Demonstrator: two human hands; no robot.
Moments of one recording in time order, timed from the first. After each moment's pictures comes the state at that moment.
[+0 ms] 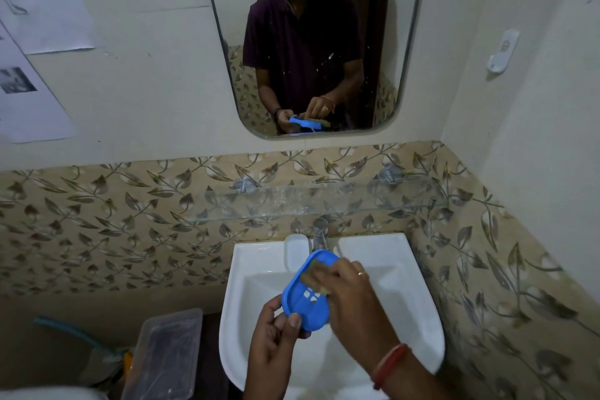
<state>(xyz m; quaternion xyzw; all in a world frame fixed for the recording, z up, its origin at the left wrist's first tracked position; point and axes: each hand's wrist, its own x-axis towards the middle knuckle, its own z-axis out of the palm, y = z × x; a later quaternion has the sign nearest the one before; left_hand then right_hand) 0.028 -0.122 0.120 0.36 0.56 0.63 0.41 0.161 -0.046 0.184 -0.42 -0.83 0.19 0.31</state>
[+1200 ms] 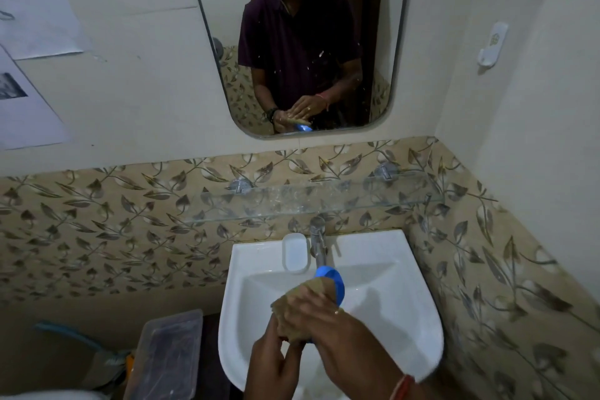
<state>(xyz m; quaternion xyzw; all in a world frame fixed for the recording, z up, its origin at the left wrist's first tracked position) 0.026 -0.135 0.103 0.57 0.65 0.47 0.20 0.167 -0.068 0.152 -0.25 -0.87 0.37 0.22</state>
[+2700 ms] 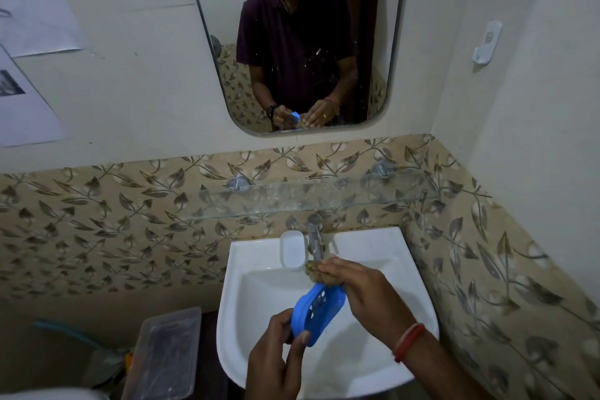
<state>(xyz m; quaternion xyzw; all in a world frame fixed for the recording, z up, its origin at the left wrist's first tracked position) 0.037 -0.146 0.102 0.57 0.65 0.47 0.16 0.203 -0.023 0.169 -0.34 -0.83 0.31 0.32</state>
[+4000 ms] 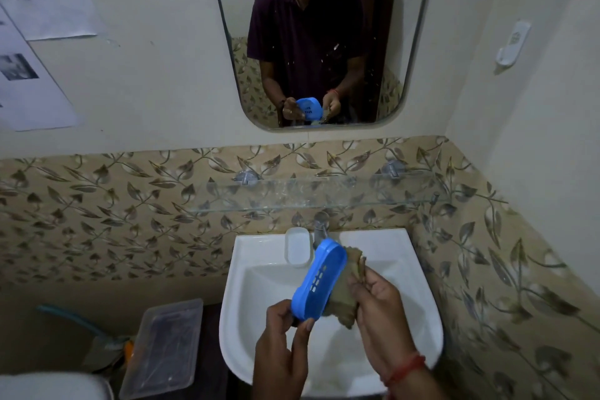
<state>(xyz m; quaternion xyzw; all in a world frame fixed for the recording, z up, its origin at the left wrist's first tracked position) 0.040 -0.141 0.111 0.54 0.64 0.54 0.11 0.173 -0.053 0.158 -0.40 -0.36 0.69 0.48</state>
